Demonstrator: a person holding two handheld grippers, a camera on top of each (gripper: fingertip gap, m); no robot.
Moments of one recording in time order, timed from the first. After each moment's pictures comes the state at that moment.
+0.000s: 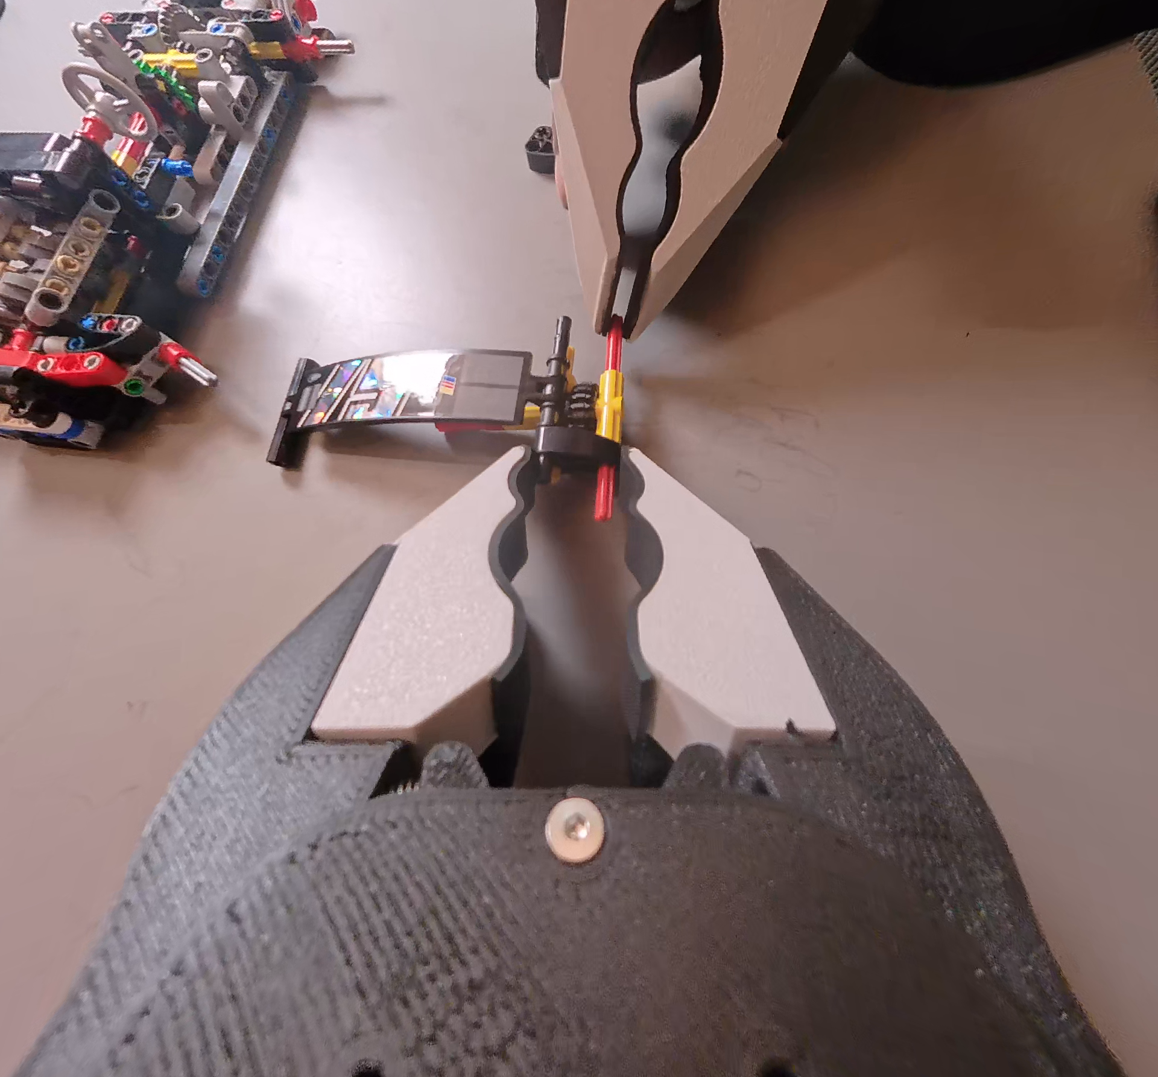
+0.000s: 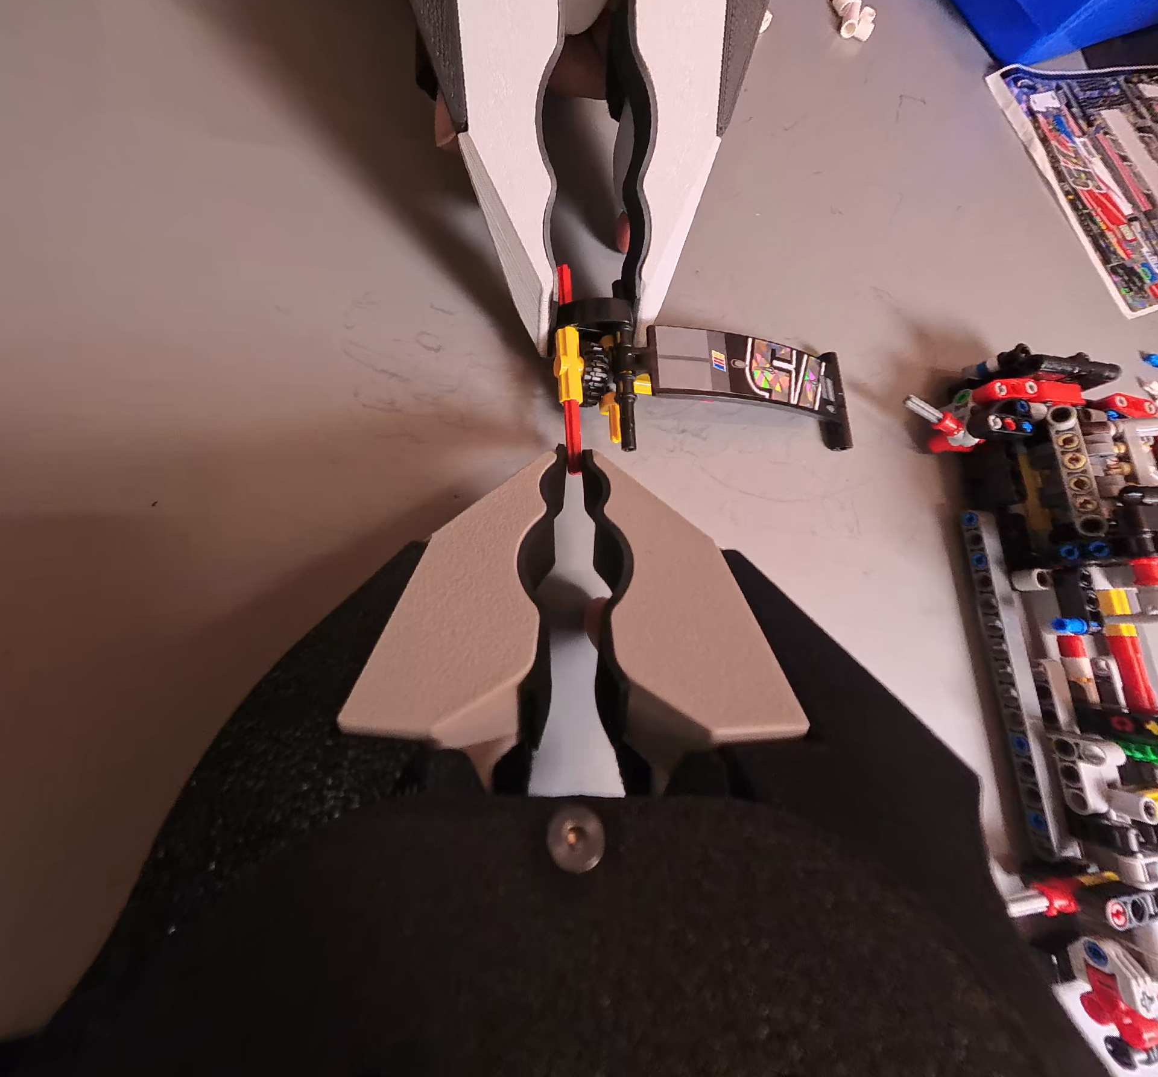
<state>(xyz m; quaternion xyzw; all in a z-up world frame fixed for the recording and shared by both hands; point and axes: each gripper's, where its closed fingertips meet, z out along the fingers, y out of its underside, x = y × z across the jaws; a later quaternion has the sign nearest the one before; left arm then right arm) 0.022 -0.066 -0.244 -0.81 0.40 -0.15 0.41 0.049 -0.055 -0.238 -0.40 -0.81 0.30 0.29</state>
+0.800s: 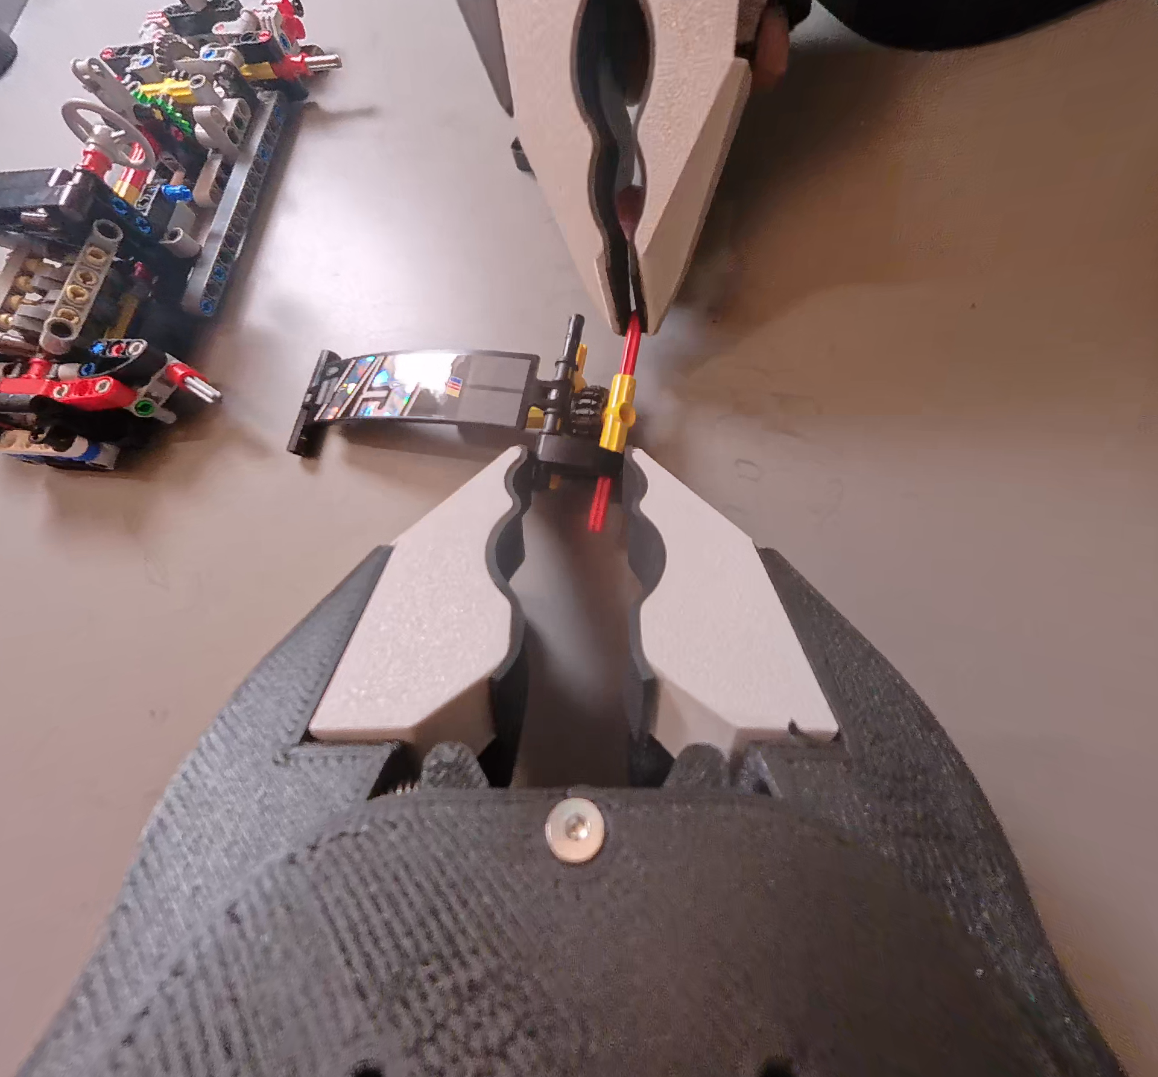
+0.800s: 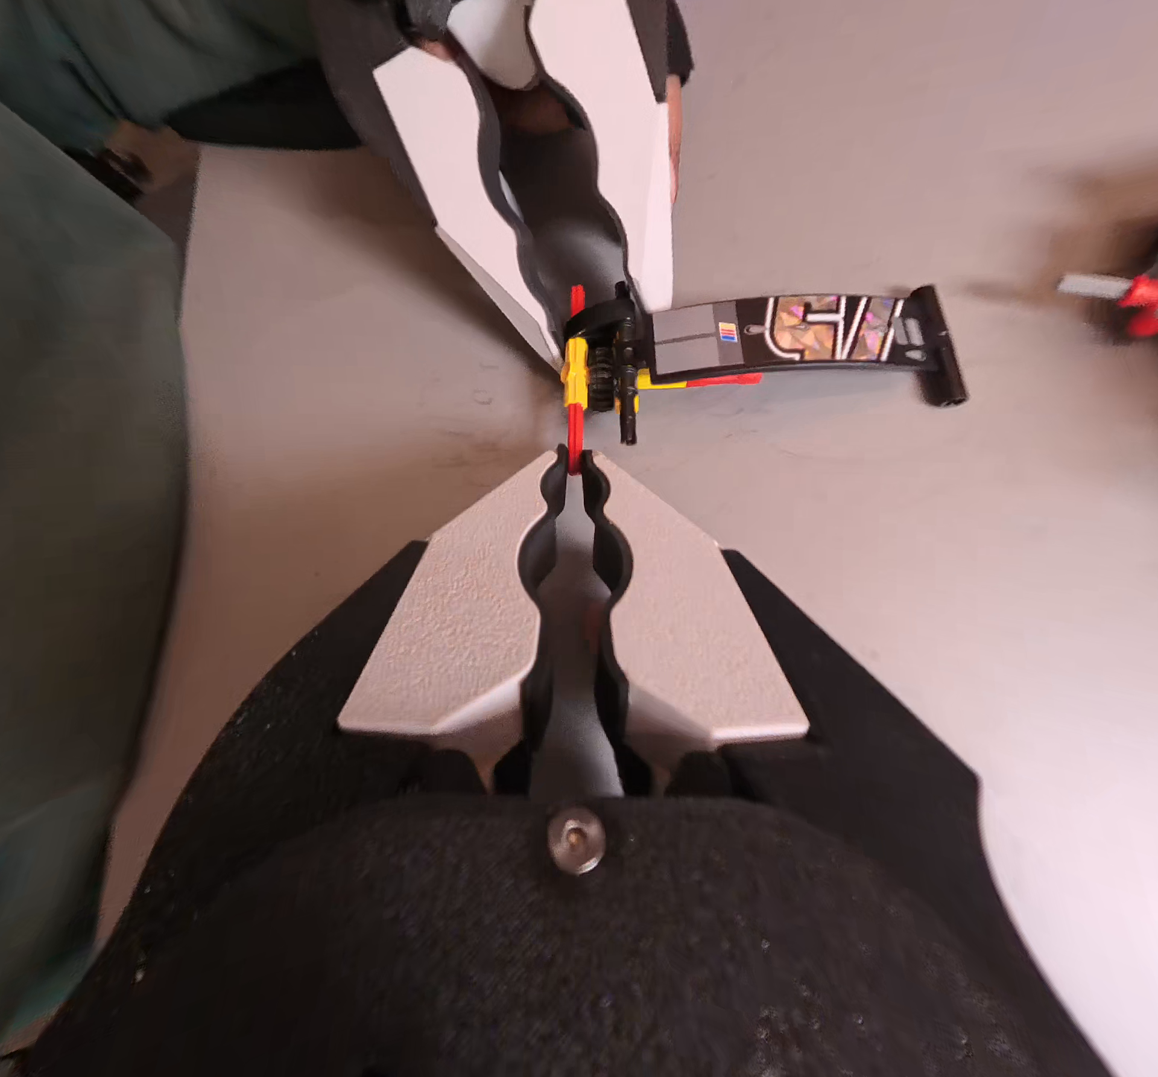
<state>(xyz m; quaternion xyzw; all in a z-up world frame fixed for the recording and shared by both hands) 0.022 -0.068 -0.245 -0.80 0.42 -0.13 0.41 0.051 -0.067 -0.234 -0.51 -0.74 0.41 0.13</state>
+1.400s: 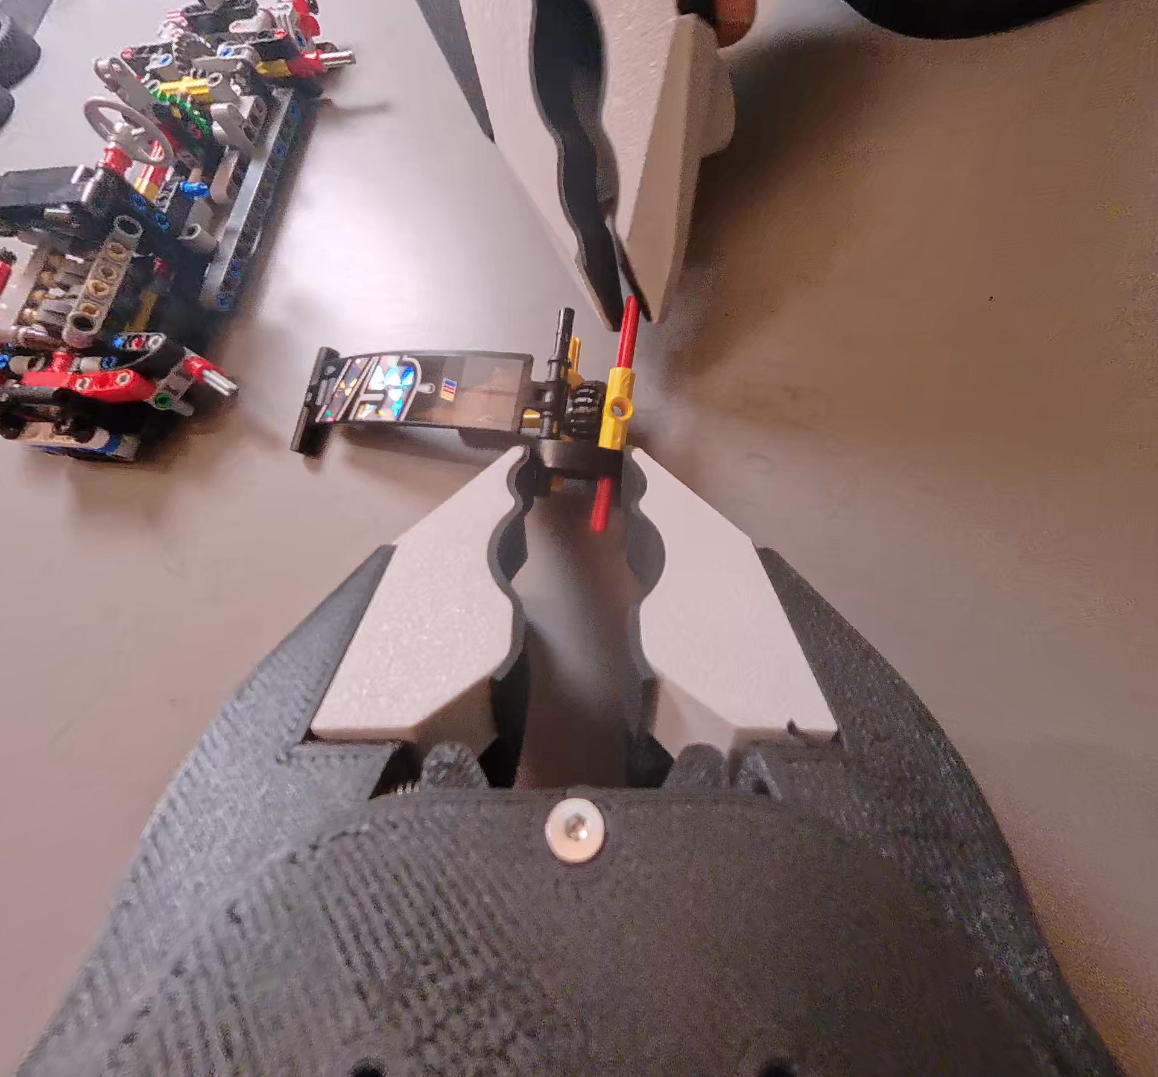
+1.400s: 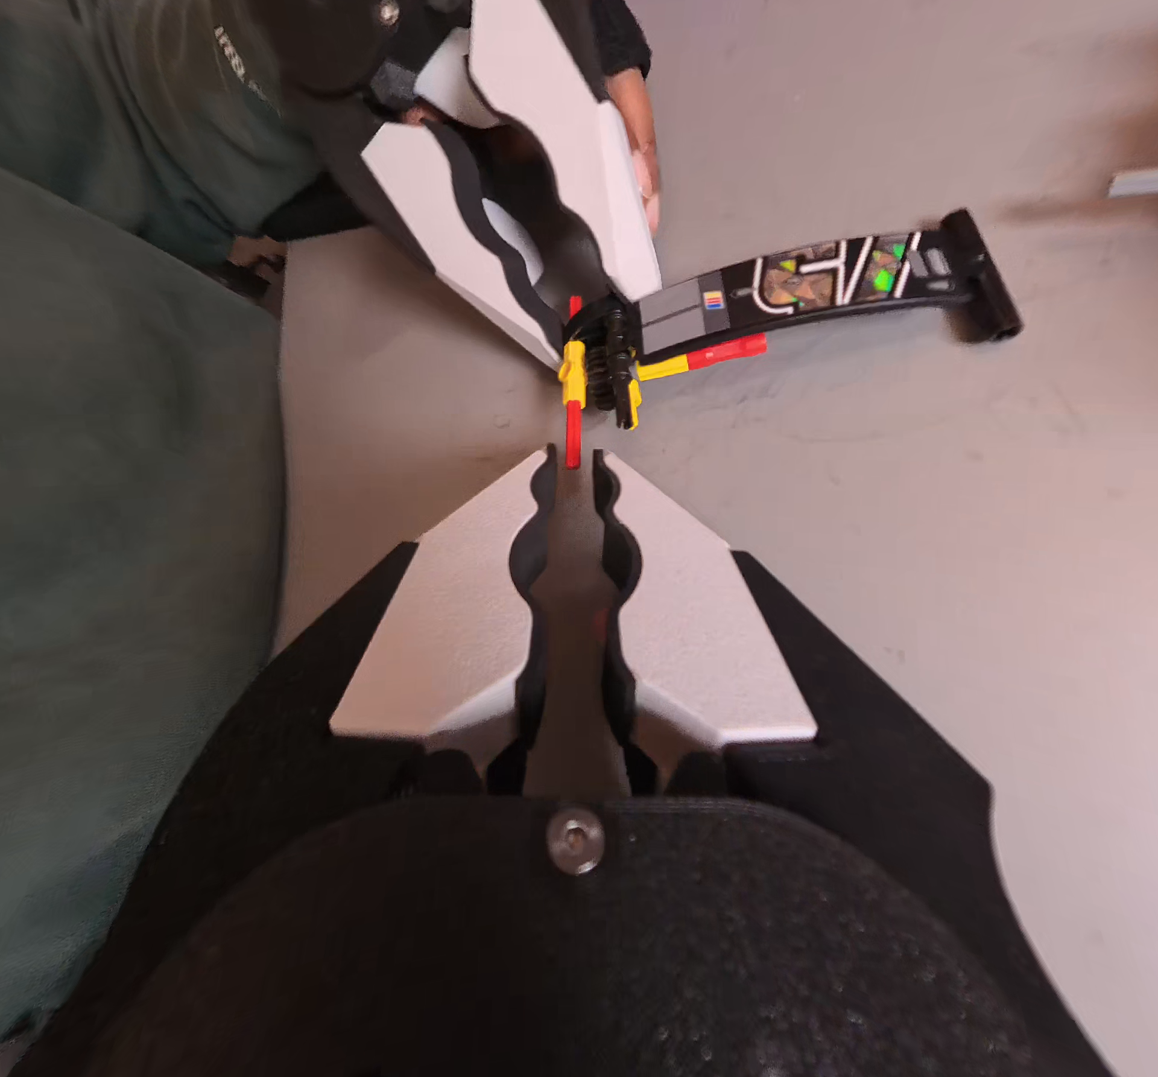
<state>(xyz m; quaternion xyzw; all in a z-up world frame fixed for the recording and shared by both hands) 0.018 -0.066 -0.245 -0.80 0.42 -0.12 0.41 0.048 -0.065 -0.230 -0.56 -0.69 0.46 0.04</state>
